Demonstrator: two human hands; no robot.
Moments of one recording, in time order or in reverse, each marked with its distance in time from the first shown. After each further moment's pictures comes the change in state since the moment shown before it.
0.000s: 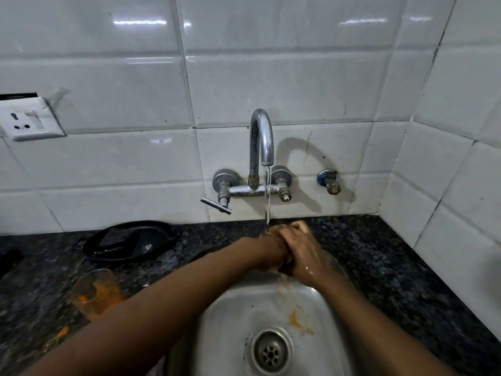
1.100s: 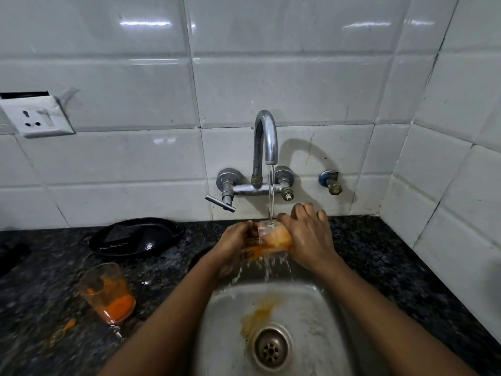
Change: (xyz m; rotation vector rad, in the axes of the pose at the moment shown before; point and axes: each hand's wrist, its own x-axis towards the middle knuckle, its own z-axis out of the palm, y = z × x) left_hand -0.031 -0.052 0.035 -1.672 0.460 -0.228; right_hand 0.017 -0.016 -0.022 -0.560 0.086 -0.006
